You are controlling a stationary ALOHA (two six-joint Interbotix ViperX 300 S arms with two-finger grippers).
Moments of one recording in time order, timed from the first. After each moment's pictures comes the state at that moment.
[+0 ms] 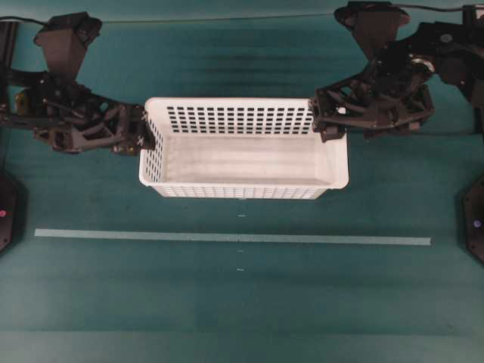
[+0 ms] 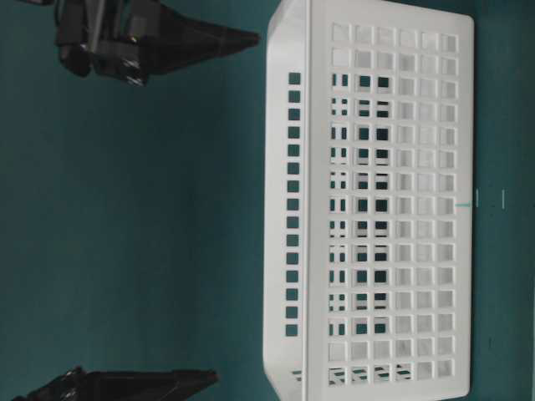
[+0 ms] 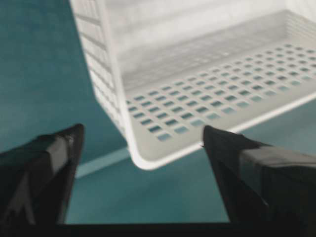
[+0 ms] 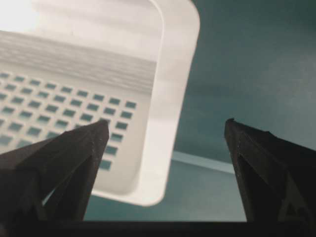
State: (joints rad) left arm 0.25 -0.41 0.66 0.03 0.73 -1.18; right arm -0.37 -0.15 0.46 0.13 1.06 1.01
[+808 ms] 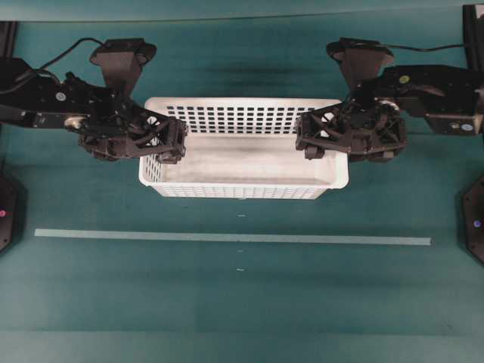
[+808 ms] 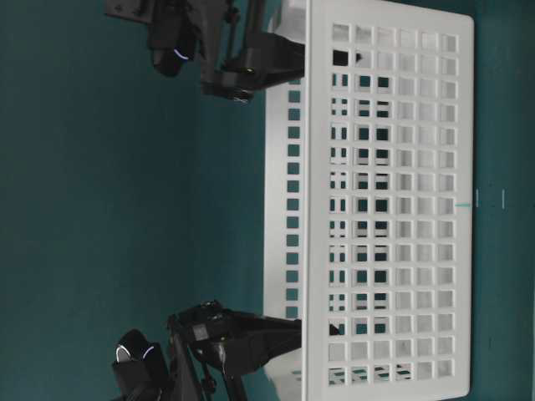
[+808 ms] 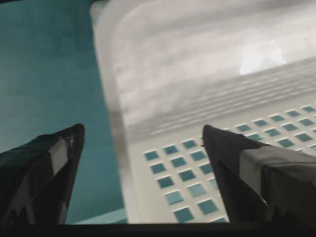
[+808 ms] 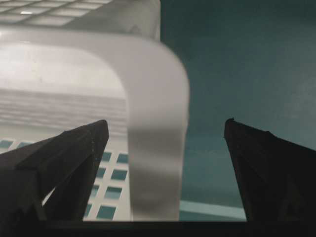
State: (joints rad) left arm 0.27 -0.11 0.62 0.03 0.62 -1.18; right arm -0.33 -0.02 0.59 0.10 0.81 1.16
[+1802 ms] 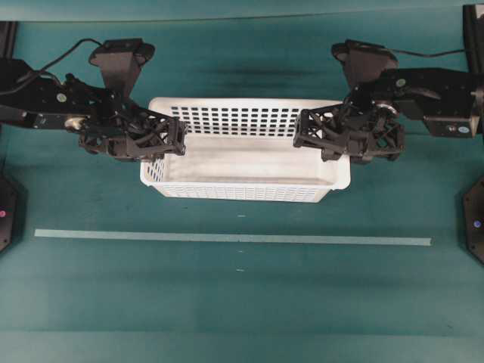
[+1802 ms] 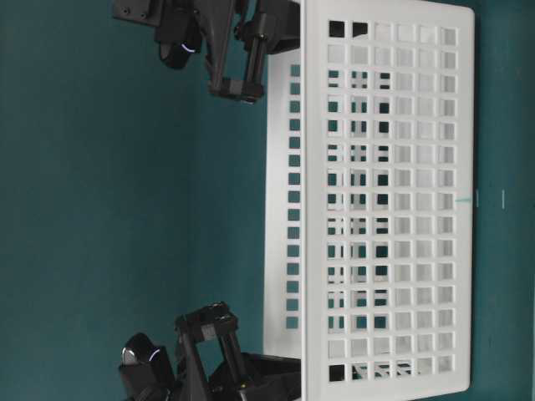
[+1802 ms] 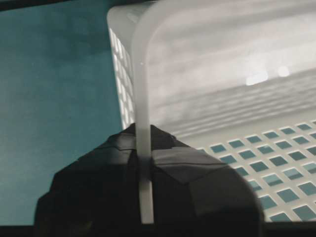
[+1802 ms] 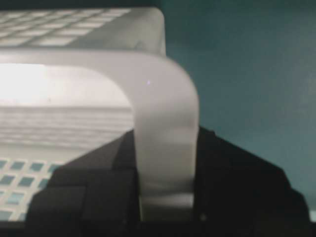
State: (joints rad) left arm 0.28 -0.11 0.64 0.03 0.59 -1.19; right arm -0.33 -0.01 0.59 0.10 0.79 1.27
